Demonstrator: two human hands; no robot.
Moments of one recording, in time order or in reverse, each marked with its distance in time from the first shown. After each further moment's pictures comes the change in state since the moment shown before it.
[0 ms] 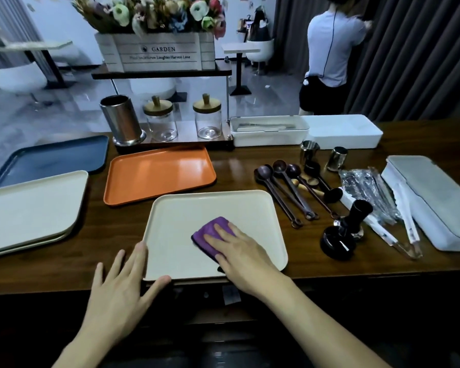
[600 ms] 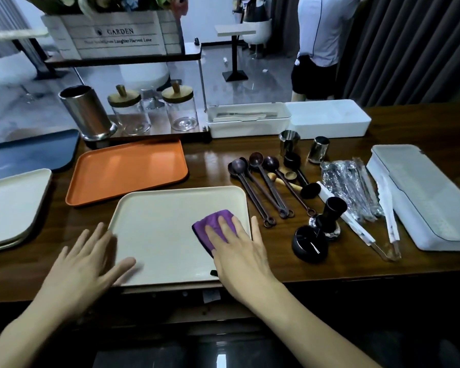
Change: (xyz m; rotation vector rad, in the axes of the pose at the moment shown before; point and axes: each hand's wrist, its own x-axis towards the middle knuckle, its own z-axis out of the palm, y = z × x) left_hand 0.042 0.019 -0.031 0.000 -0.065 -0.024; right_hand -0.028 0.046 -0.017 -0.184 0.060 0.138
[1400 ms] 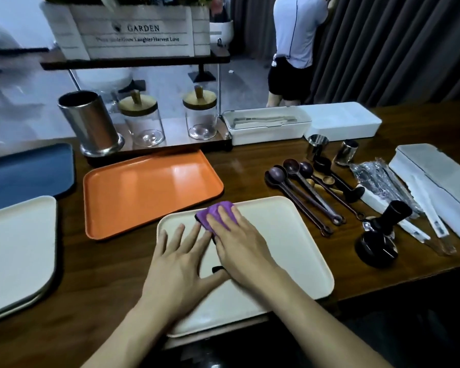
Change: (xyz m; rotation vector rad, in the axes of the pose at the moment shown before) left_hand 0.087 0.016 0.016 0.005 0.089 0.529; right_hand 0.125 -0.090 0.029 0.101 0.048 0.134
